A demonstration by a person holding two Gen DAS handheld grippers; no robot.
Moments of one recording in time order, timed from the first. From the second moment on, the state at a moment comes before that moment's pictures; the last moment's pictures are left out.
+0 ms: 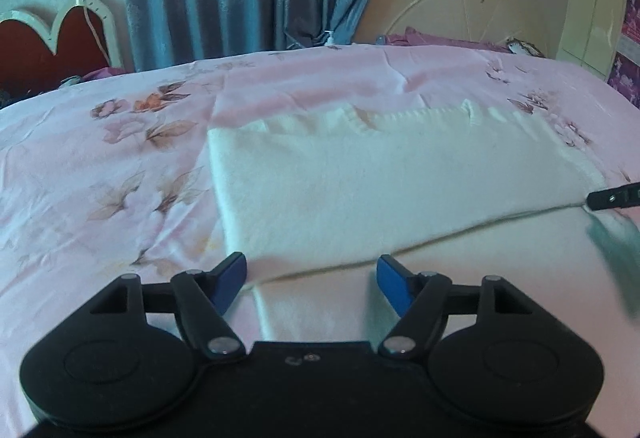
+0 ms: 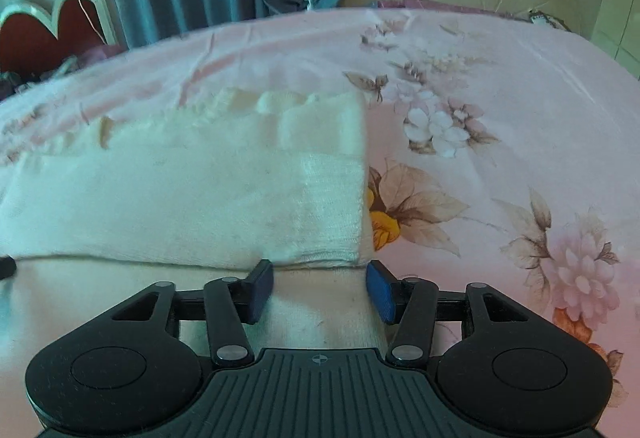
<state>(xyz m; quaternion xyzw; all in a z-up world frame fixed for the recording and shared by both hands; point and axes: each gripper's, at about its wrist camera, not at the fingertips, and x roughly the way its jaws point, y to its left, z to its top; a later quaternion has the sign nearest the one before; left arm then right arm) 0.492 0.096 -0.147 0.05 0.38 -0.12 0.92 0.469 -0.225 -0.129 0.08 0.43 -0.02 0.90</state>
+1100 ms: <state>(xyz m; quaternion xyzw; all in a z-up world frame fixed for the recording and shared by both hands) 0.228 0.128 -0.121 0.03 0.39 -0.03 0.92 0.173 -0.288 -0.100 0.15 0.40 0.05 0.90</state>
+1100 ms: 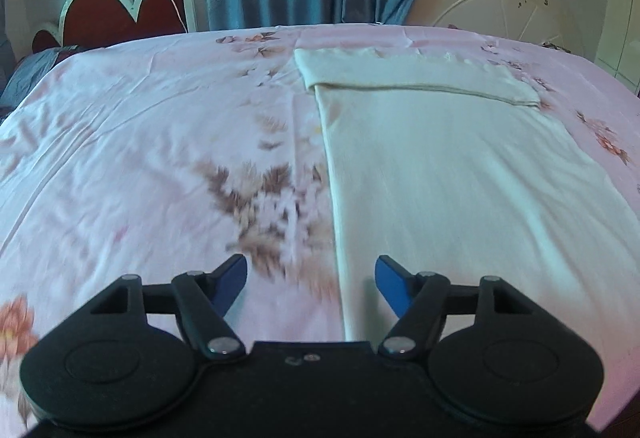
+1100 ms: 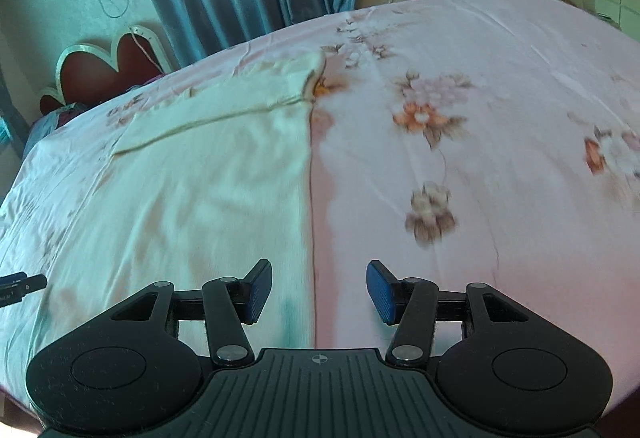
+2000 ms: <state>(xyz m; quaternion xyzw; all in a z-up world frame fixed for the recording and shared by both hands) 0.167 0.126 -0.139 -0.05 0.42 -0.06 0.90 0.121 -0.304 -0.128 0.26 0.43 0.08 0.86</state>
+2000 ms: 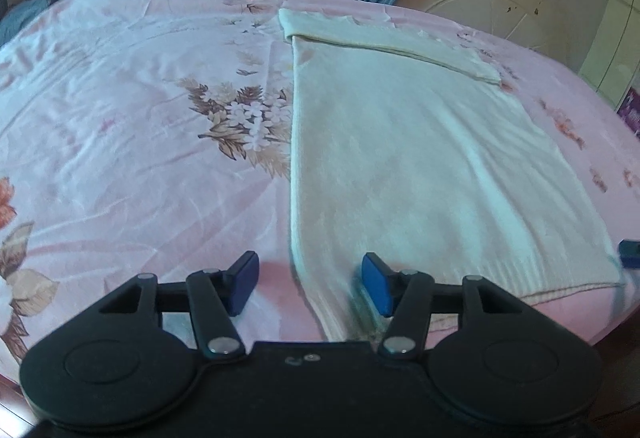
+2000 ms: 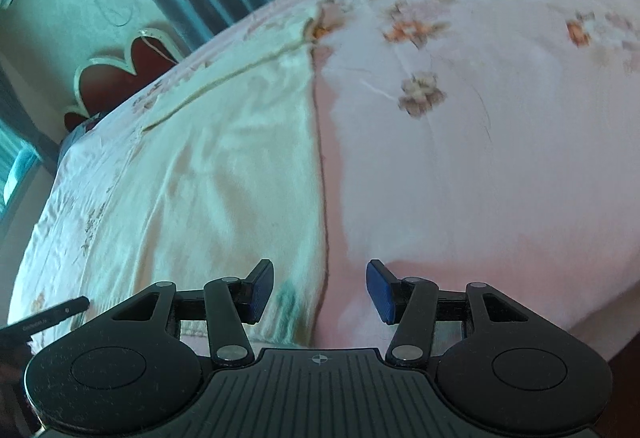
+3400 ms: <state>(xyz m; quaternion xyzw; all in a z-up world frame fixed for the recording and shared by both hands) 0.177 0.164 -0.132 -0.24 0.37 -0.14 0.88 0.134 -0.321 -0.128 0.38 0.38 0.21 0.82</state>
